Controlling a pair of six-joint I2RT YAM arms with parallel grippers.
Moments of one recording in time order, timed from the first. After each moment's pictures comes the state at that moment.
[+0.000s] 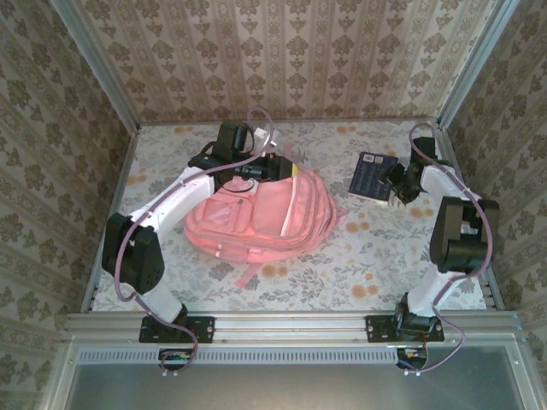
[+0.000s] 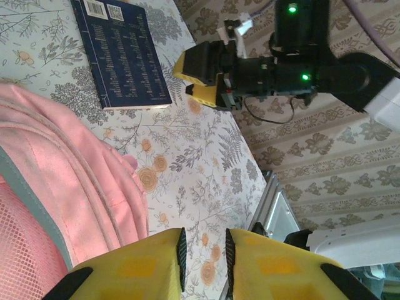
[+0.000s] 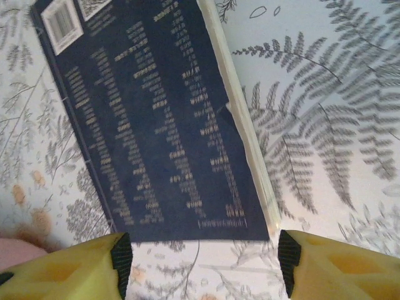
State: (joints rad) left arm -0.56 1.66 1.39 -0.34 0.83 -0.51; right arm -0.19 1.78 1.22 -0.58 -0.22 0.64
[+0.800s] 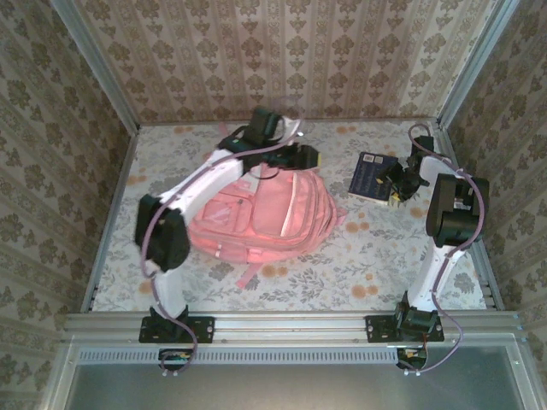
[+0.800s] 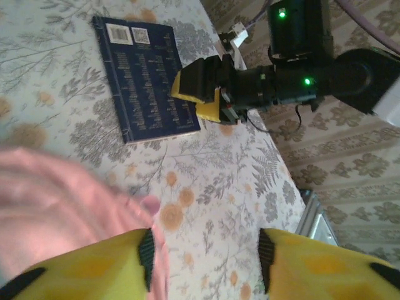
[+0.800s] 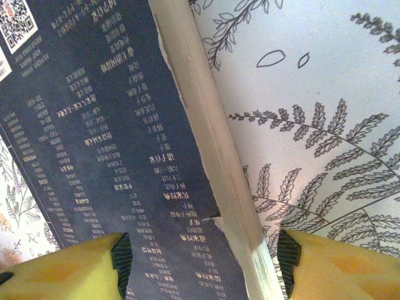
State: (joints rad) left arm -0.69 1.98 1.85 -0.53 0.62 -0.48; right arm -0.23 2.01 1.37 -0.60 -0.31 0.59
